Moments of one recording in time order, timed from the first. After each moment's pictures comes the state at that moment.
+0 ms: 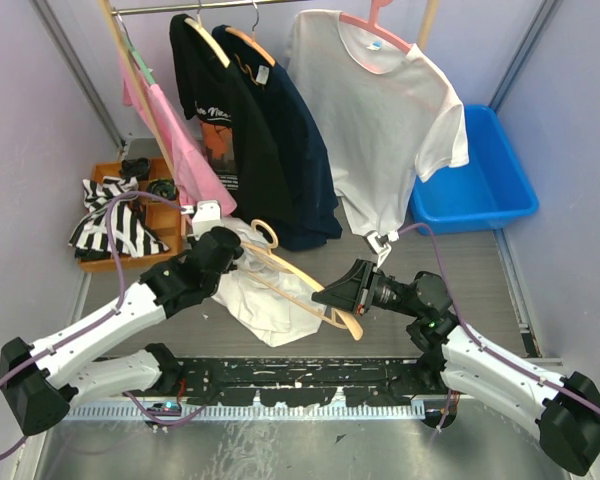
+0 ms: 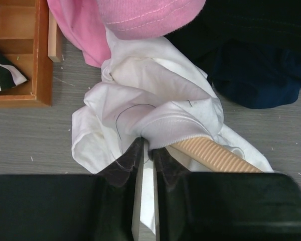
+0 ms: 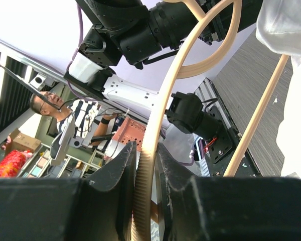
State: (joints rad) left arm -0.83 1.01 0.82 -0.52 -0.71 -0.62; right arm 0.72 0.71 0.23 0.76 -0.60 1.22
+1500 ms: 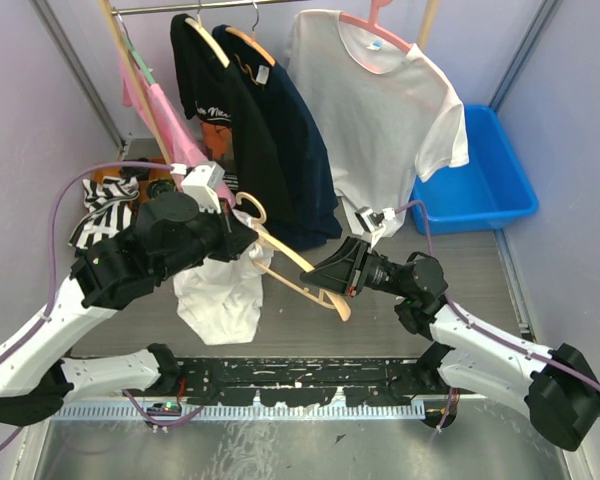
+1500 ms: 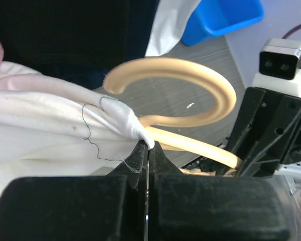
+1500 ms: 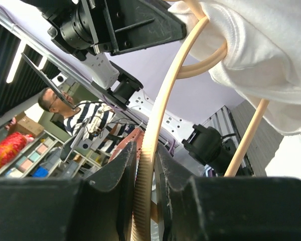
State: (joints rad) left arm -0.96 1.02 1.41 -0.83 -0.26 -0.61; right arm 0.72 0.91 0.38 0.98 -0.62 1.22
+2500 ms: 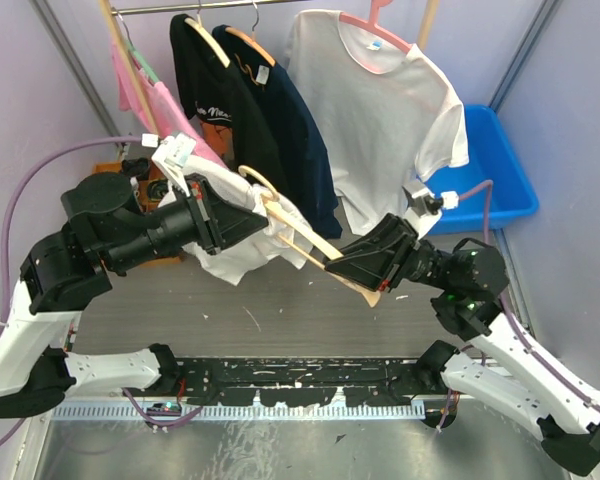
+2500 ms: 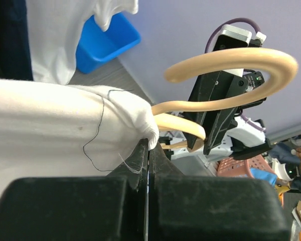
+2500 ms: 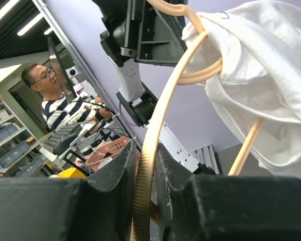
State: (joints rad) left arm -1.03 1.05 1.72 -0.80 -0.02 -0.64; right arm 0.73 0.70 0.76 0.53 -0.64 0.96
